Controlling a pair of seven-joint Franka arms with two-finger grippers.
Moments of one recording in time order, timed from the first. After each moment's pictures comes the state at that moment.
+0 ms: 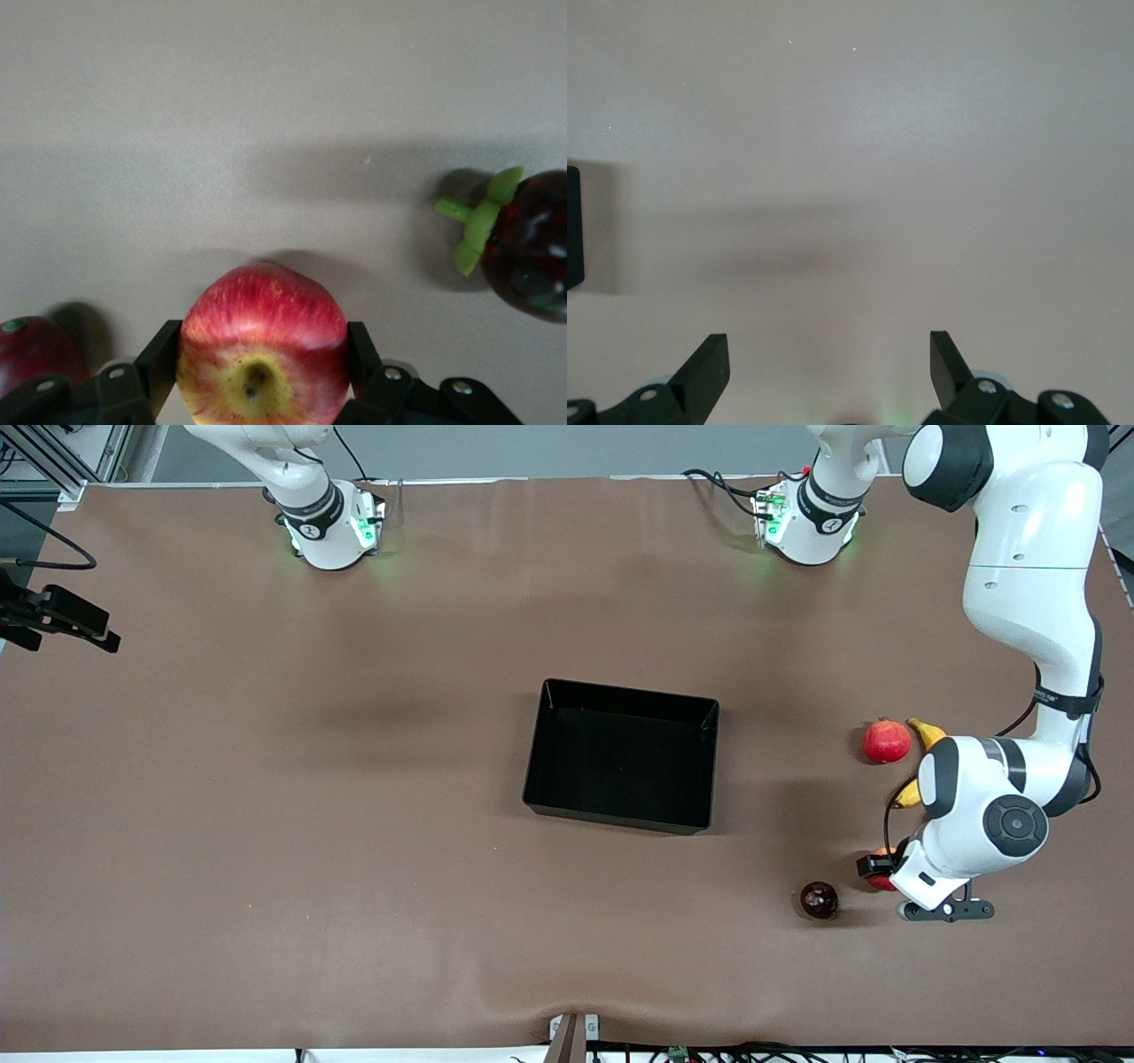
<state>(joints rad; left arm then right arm) 0.06 0.81 -0.09 -1.42 0.19 2.27 -0.12 -0.09 -0.02 0.02 -1.53 0.02 1.46 -0.02</state>
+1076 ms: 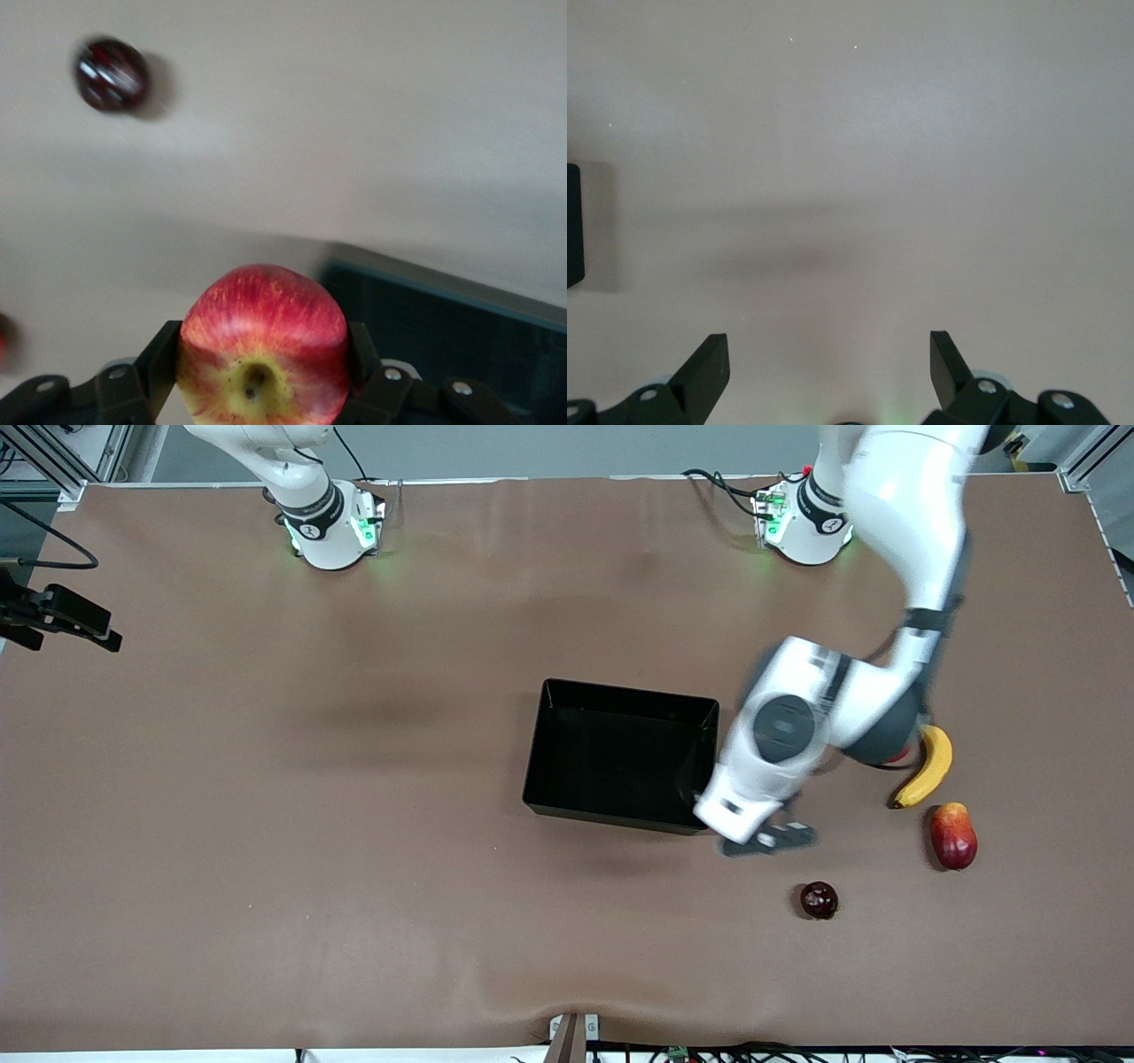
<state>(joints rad) -0.41 0.61 -0.12 -1.42 0.19 1.97 -0.71 -0.09 -0.02 0.03 -1.53 0.02 1.46 -0.02</state>
